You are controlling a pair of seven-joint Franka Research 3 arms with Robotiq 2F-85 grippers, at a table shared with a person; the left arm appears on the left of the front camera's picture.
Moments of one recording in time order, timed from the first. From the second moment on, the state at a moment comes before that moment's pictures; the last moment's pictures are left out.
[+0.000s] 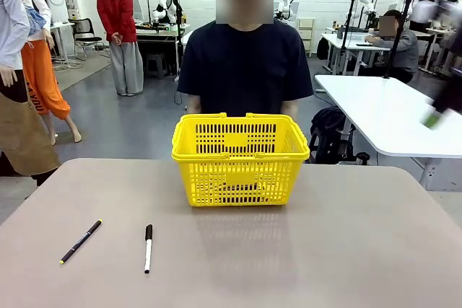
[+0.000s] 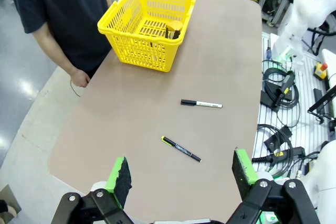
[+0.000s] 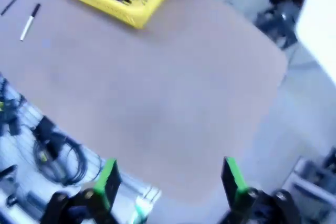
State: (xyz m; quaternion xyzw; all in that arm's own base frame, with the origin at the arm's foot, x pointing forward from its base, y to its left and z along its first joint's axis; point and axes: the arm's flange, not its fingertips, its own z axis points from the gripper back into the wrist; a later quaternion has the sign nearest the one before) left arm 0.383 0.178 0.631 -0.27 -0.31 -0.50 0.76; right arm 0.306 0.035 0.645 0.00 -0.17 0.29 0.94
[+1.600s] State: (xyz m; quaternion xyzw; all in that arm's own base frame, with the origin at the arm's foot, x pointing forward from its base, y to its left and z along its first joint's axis) left arm 0.383 0.178 0.631 -0.27 -0.31 -0.50 0.76; right arm 0.275 -0.173 0.719 0.27 -0.39 0.47 0.75
